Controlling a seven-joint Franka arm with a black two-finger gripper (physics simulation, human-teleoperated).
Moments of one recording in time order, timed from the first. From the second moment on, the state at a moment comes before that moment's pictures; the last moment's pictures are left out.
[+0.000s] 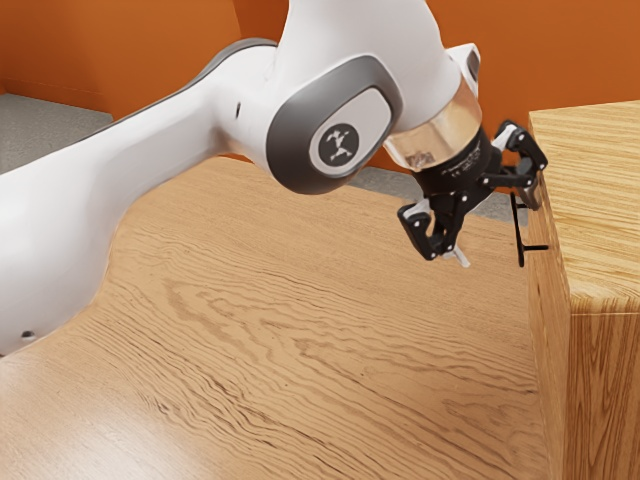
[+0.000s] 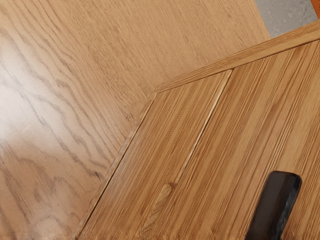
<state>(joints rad) -0.25 0.24 -0.12 -1.28 0.02 1.95 -1.41</state>
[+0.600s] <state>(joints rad) -0.26 0.17 -0.12 -1.42 0.01 1.95 -1.41</state>
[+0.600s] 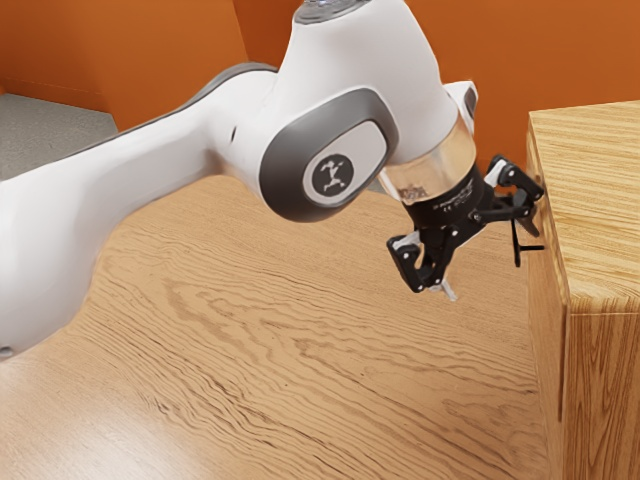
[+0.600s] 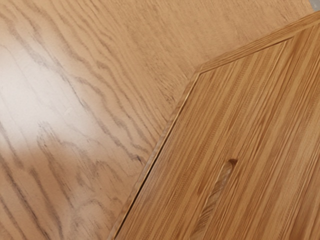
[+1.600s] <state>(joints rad) -0.21 0.02 -0.10 -1.59 0.01 1.96 -1.41</state>
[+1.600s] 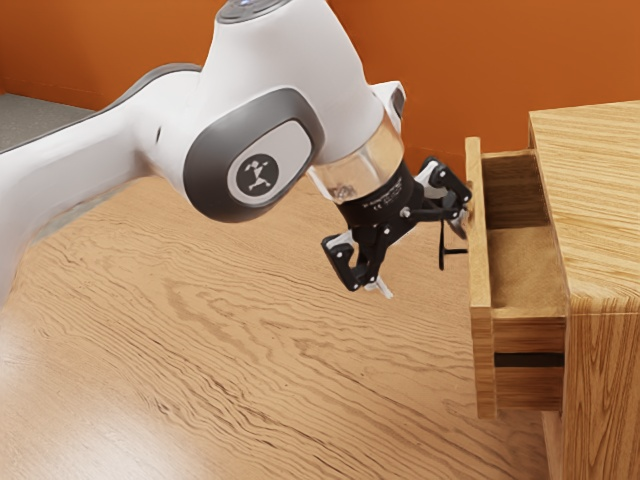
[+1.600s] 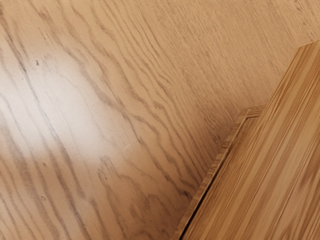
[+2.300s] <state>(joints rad) -0.43 -0.12 0.12 -1.72 0.01 1.94 -1.41</state>
